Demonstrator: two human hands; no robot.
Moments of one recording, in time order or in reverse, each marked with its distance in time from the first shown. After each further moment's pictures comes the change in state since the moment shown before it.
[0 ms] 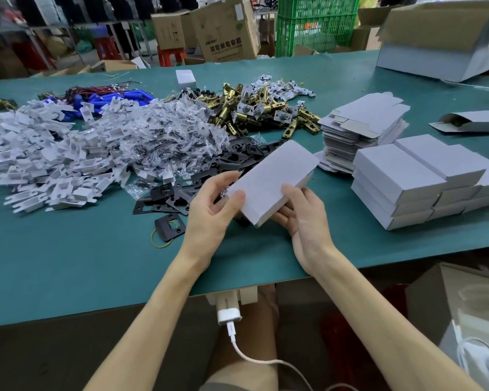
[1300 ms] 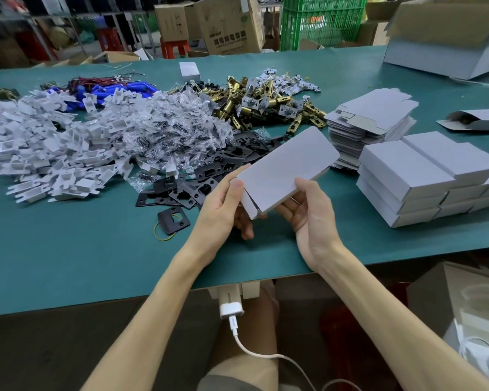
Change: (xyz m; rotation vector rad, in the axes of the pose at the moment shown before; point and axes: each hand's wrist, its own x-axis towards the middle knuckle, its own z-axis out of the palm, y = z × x) left_hand -0.001 0.006 0.005 0.016 -0.142 -0.102; right_hand -0.003 -0.004 0.001 0.058 -0.023 0.003
